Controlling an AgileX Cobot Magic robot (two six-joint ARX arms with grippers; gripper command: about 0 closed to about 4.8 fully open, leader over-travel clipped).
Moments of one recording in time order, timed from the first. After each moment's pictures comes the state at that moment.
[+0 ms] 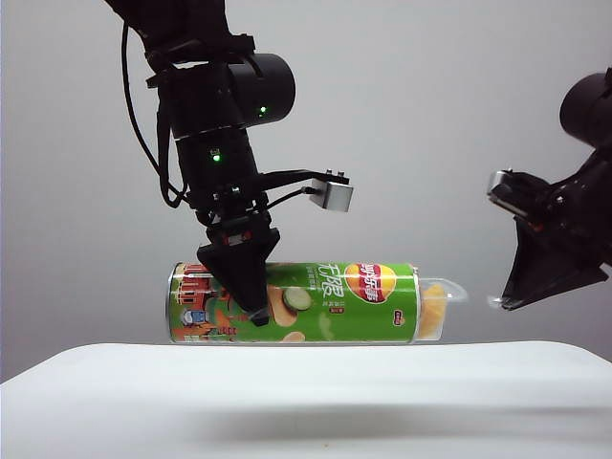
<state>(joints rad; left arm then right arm) -0.62 1.89 1.38 -0.70 0.07 0.79 0.09 1.68 0.94 -0.29 -0.48 0.00</state>
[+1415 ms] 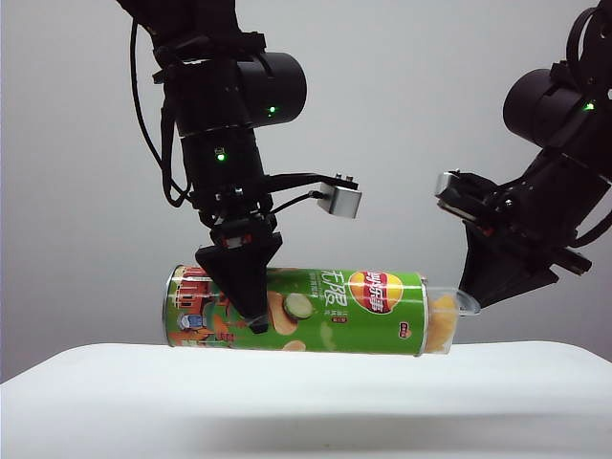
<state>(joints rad) -0.66 1.89 1.38 -0.72 0.05 0.80 0.26 1.68 0.94 -0.27 -0.43 0.04</state>
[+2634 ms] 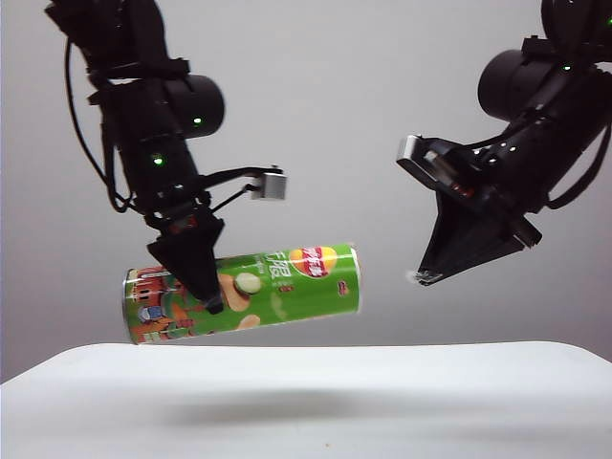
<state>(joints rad) -0.42 1.89 1.38 -0.73 0.27 0.85 0.29 1.68 1.06 -0.49 -0.58 -0.19</state>
